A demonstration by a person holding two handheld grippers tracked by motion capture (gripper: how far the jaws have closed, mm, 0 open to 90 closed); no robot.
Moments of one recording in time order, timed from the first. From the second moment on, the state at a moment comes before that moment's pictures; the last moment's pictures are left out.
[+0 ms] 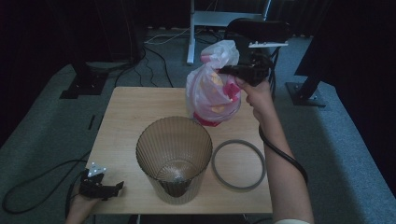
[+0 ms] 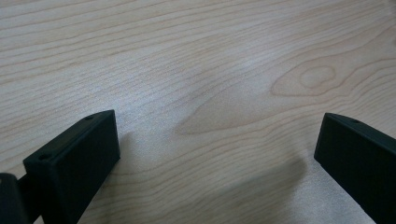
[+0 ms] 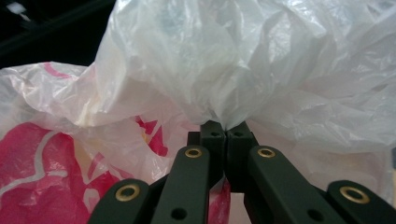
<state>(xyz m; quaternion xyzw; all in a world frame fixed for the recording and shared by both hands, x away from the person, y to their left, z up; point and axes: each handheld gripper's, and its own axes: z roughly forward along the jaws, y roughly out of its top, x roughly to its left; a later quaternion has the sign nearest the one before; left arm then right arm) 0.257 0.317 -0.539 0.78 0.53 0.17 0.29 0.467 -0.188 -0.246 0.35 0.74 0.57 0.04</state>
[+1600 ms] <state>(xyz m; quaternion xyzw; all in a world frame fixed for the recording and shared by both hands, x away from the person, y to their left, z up) 0.255 0.315 -0.547 0.78 0.50 0.20 0.31 0.496 -0.166 -0.365 0.42 0.74 0.52 -0.02</state>
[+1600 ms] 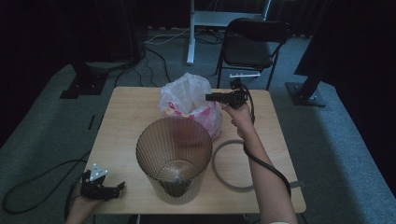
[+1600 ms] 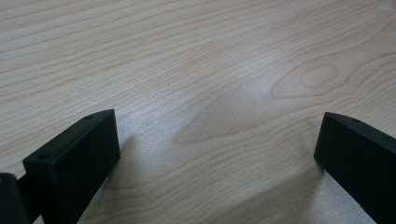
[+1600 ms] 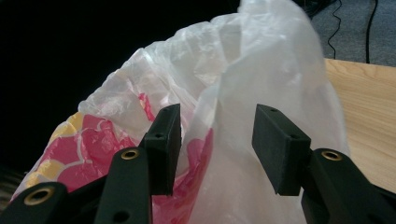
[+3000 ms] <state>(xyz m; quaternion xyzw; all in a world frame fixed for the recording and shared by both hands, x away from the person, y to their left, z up) 0.255 0.315 -0.547 0.78 0.50 0.21 0.31 0.434 -0.223 -0.369 0.43 0.73 0.54 0.05</state>
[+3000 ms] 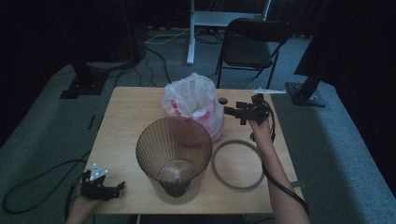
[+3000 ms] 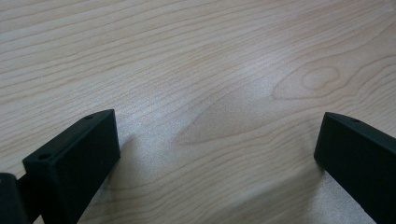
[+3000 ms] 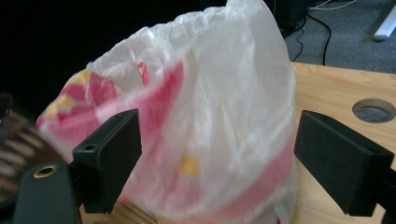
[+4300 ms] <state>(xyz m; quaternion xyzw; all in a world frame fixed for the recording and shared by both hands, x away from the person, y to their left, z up) 0.255 0.314 -0.547 0.78 0.50 0.21 0.30 0.387 -0.284 -0.430 0.49 0.71 0.51 0.05</state>
